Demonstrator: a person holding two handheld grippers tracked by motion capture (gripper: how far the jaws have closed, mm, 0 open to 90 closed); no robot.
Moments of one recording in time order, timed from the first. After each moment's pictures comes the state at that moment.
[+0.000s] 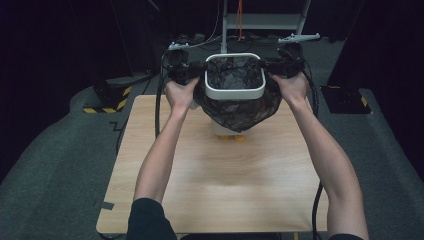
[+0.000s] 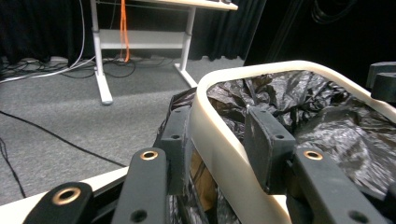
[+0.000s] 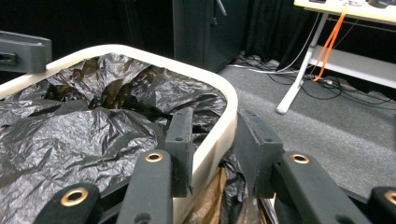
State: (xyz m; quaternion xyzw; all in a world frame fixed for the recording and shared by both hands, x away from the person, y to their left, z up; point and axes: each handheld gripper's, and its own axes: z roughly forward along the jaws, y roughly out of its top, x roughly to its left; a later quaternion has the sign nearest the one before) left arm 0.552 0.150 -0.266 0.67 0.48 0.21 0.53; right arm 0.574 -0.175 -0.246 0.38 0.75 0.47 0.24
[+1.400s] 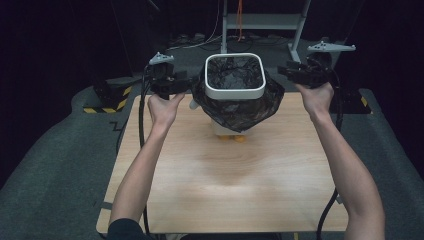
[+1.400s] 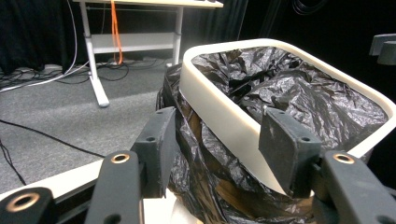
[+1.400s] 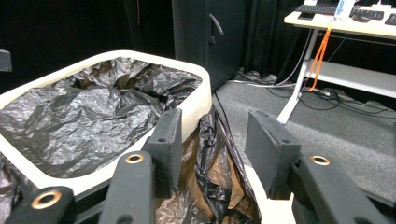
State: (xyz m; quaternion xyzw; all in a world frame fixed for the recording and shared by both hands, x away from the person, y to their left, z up) left arm 0.493 0.177 -0.260 0.69 0.45 0.22 0.53; right arm 0.531 -0.229 -0.244 0.38 0.73 0.52 0.24
